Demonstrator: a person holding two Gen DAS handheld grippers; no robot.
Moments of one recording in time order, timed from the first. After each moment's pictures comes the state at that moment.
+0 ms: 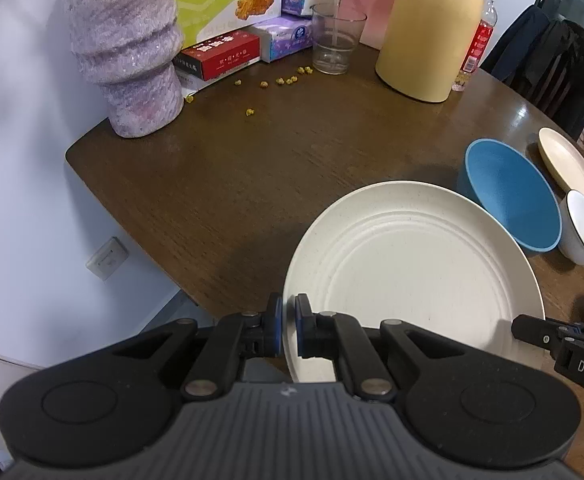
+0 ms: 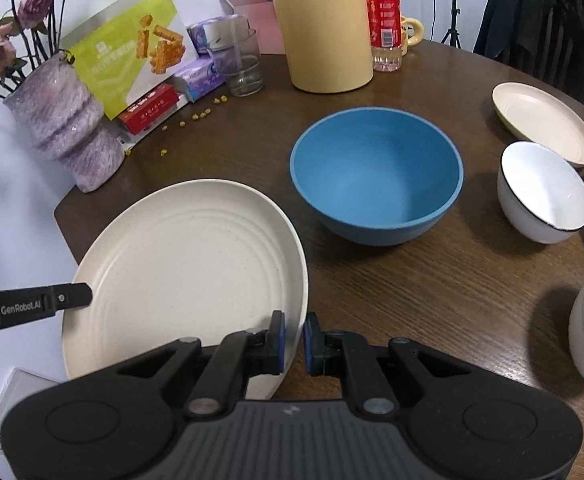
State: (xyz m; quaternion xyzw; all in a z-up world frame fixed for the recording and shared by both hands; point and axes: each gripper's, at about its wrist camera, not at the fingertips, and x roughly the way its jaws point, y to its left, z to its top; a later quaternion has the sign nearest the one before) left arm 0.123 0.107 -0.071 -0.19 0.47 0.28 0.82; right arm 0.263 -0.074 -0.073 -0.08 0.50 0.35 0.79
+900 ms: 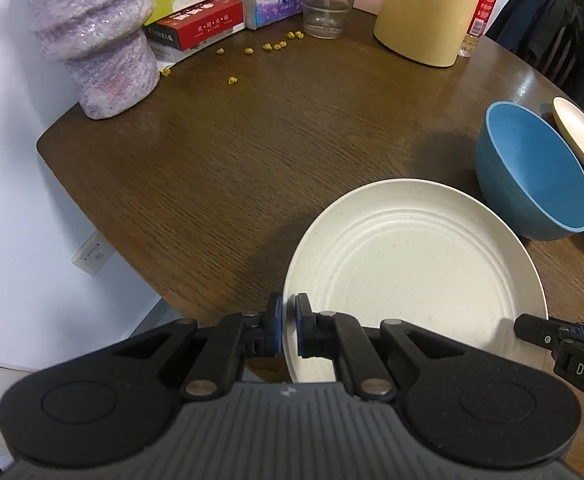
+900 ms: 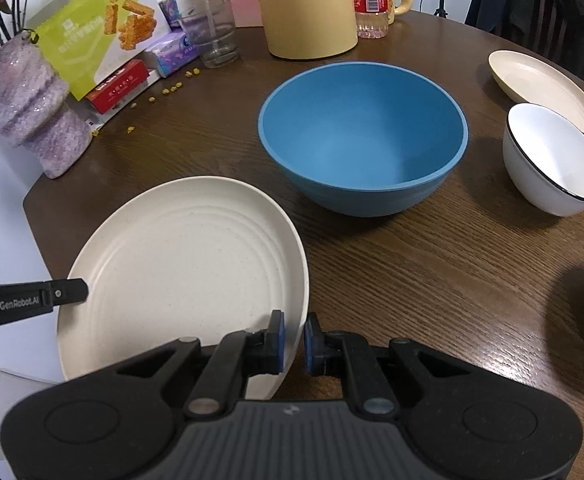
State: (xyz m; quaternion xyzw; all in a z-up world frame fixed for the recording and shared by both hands) left arm 0.154 0.114 -0.112 -0.19 0.50 0.27 0.80; right arm 0.278 -0.062 -0.117 -0.09 0.52 0.32 0.79
